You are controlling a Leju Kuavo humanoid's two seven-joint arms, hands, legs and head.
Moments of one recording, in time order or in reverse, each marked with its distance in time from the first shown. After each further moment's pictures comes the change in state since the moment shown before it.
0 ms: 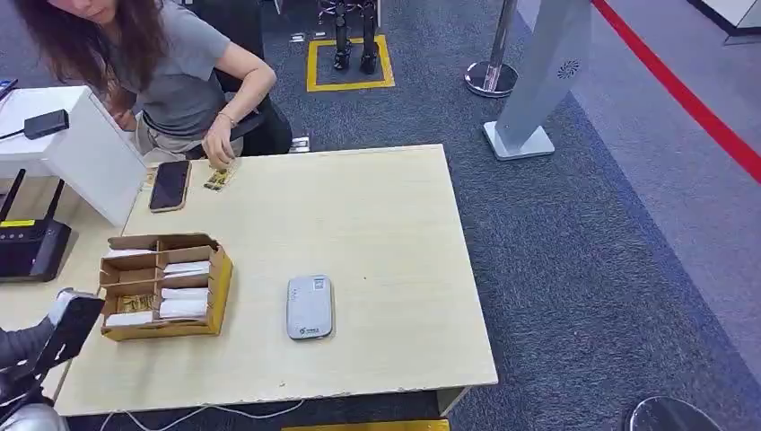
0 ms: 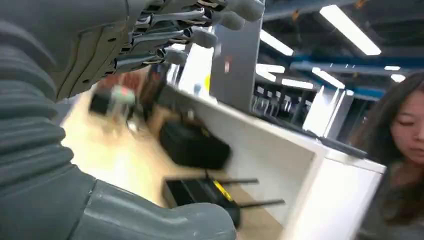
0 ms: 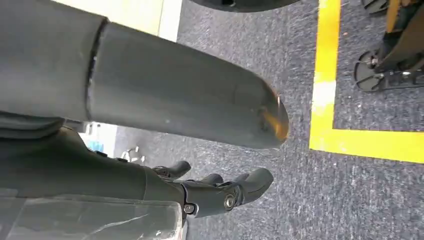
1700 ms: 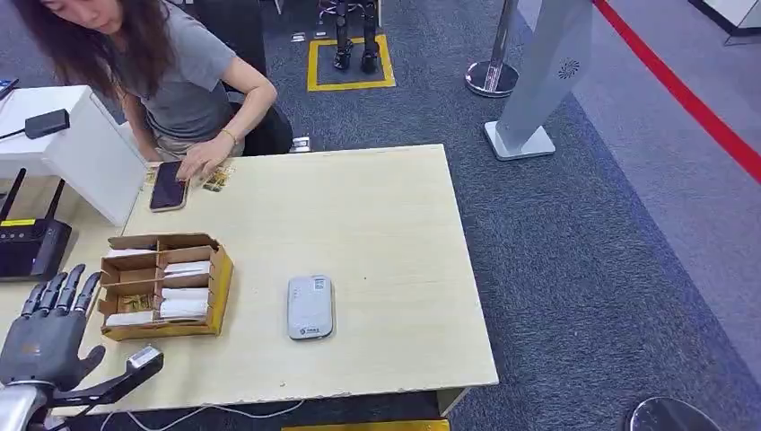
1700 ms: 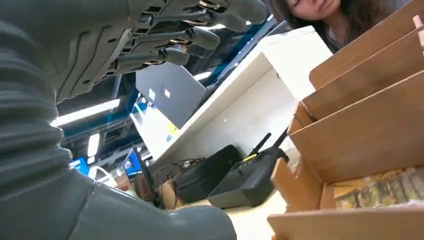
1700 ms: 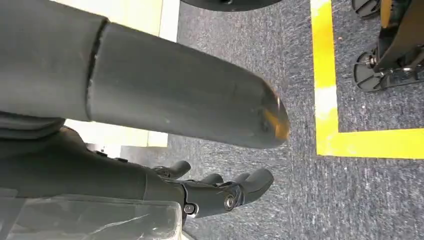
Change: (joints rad) left arm 0.111 0.304 -0.303 -0.056 -0.559 -0.378 0.375; right arm 0.000 0.000 -0.048 -0.002 -0.053 -0.021 0.012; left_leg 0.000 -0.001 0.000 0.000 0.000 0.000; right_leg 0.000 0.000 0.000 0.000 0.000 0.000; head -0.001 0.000
